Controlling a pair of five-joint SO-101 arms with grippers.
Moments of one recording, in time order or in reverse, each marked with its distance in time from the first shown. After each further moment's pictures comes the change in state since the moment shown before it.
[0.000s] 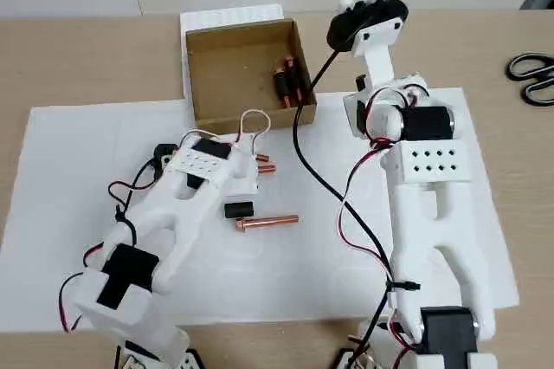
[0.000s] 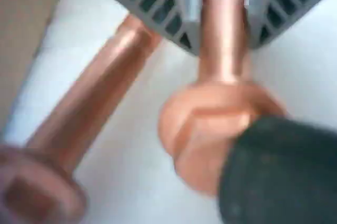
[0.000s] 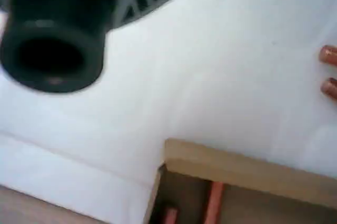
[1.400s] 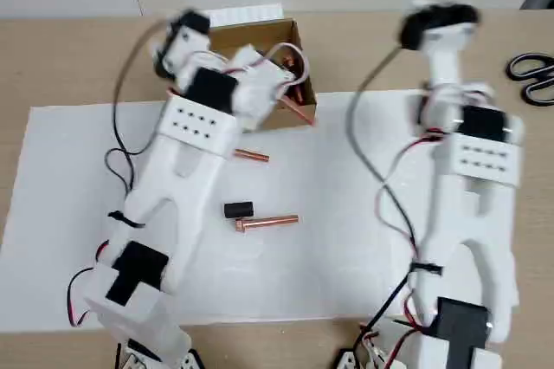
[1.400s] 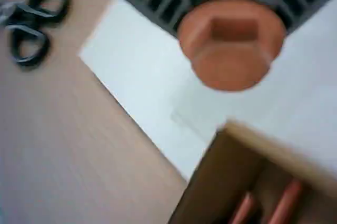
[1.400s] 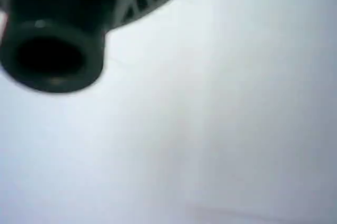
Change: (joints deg) left arm 3.6 1.0 -47.8 27.1 -48.8; right arm 18.3 2.6 0.0 -1.7 5.9
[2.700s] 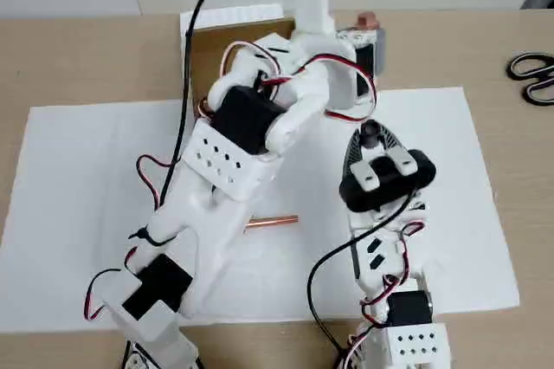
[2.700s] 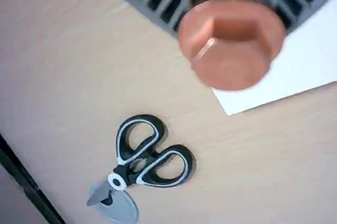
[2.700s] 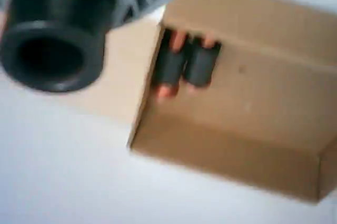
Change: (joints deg) left arm 18.4 0.0 -22.2 -4.0 -41.1; right arm -20.7 -76.3 82.4 -51.9 -11.4
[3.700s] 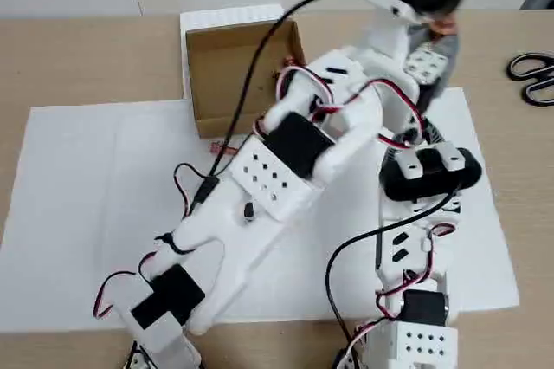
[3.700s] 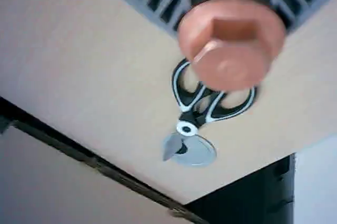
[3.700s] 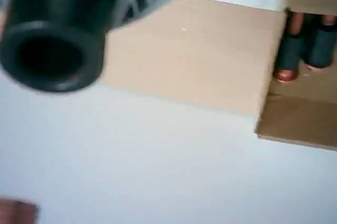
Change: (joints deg) left arm 7.6 0.1 11.3 -24.2 -15.1; right arm 12.3 2.6 -3.1 -2.6 -1.2
